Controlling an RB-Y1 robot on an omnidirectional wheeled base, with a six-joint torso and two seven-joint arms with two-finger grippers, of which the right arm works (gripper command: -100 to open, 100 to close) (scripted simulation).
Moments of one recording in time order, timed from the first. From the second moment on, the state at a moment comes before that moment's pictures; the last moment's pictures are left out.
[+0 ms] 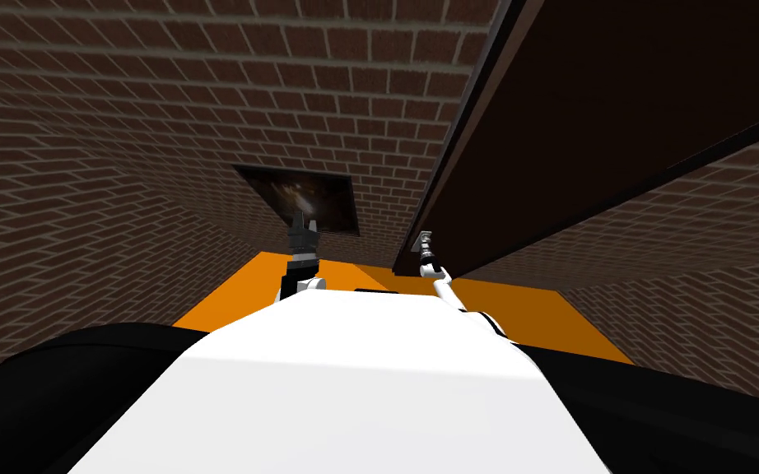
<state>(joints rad) -0.15 -0.31 0.05 -1.03 -0.27 -0.31 0.22</state>
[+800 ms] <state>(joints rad) -0.15 -0.30 0.06 -1.04 -0.40 -0.34 0.04</state>
